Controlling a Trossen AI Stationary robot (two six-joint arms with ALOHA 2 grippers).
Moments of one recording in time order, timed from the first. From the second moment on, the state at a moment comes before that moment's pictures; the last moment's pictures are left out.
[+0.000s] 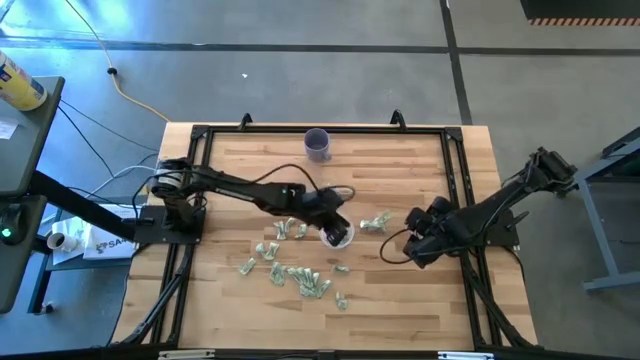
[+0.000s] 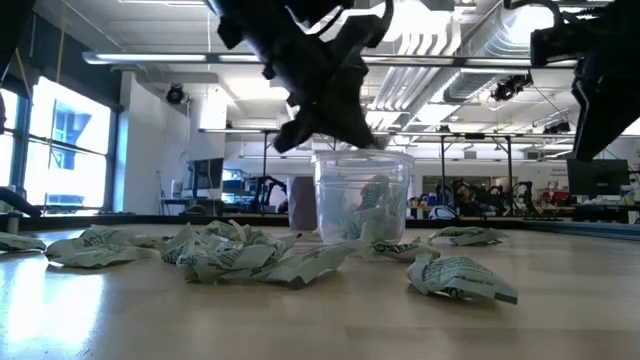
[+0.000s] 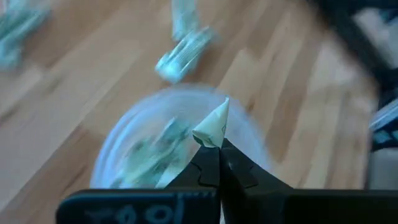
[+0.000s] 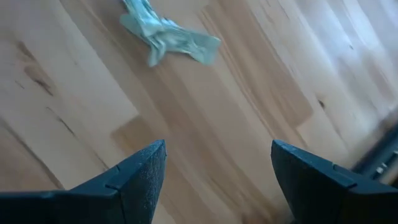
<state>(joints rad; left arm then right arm) -0.03 1.84 1.29 -0.25 0.02 -0.73 0.52 1.25 0.83 -1.16 0.45 1.12</state>
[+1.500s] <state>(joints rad) -0.23 1.54 0.98 -1.05 -0.03 -0.97 0.02 1.59 0.74 -0.27 0.04 0.15</state>
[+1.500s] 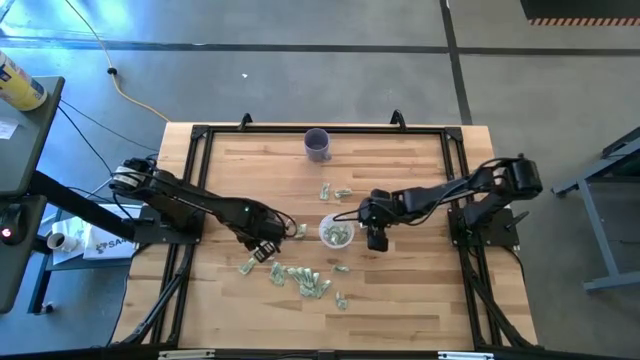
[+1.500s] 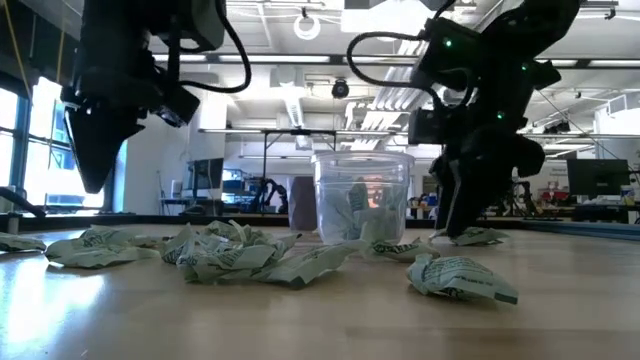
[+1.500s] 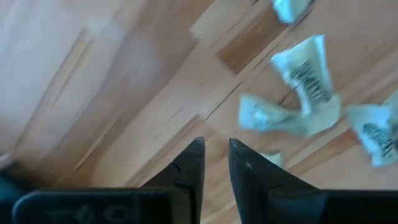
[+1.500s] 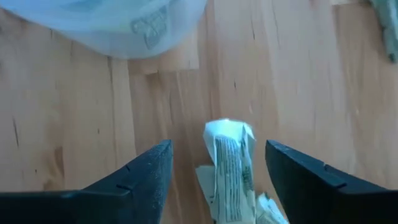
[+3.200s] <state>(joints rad) -0.23 0.92 0.59 -0.67 0.03 -1.21 0.03 1.63 1.21 -0.43 0.00 0.30</state>
